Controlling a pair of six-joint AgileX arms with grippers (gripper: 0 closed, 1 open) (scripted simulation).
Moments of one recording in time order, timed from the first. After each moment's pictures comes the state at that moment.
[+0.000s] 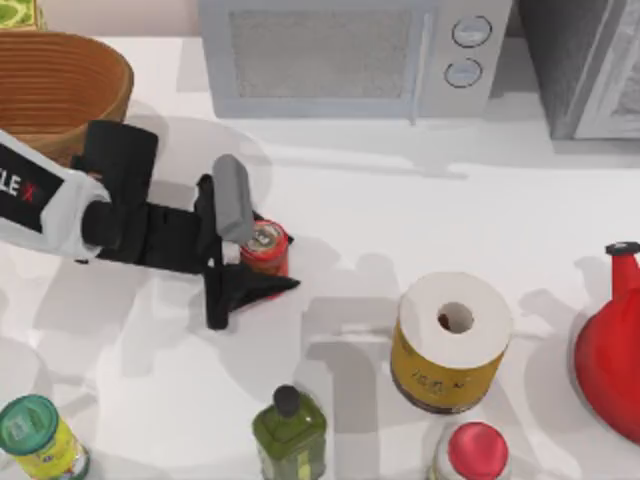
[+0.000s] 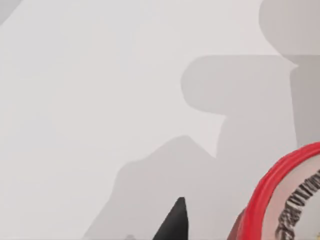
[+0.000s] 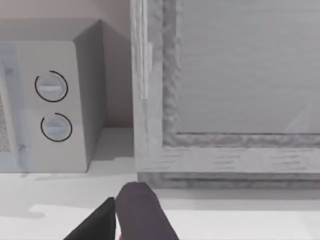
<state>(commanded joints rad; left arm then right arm) -0.25 2.10 1.00 0.11 0.96 0.92 0.00 0.00 0.00 0.00 0.00 0.00</state>
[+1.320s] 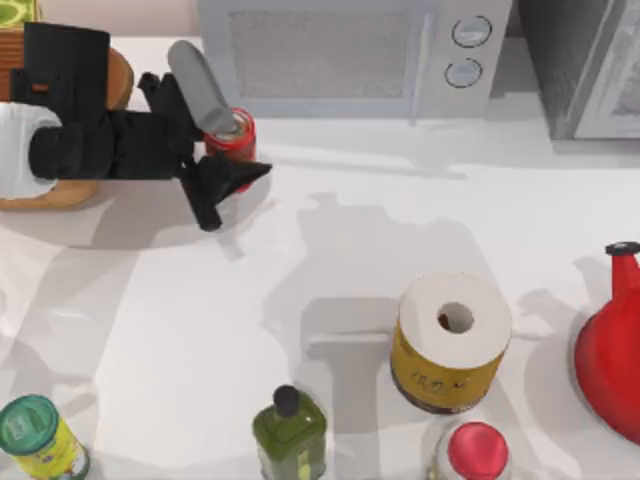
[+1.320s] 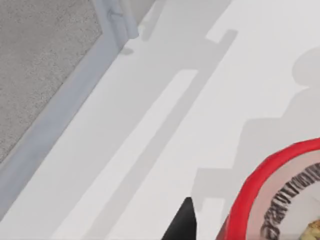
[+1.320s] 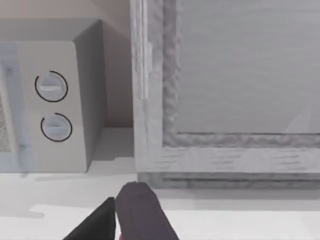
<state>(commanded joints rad) -0.20 1.87 1.07 0.08 0.75 0.71 0.00 0.00 0.00 0.00 0.00 0.00</state>
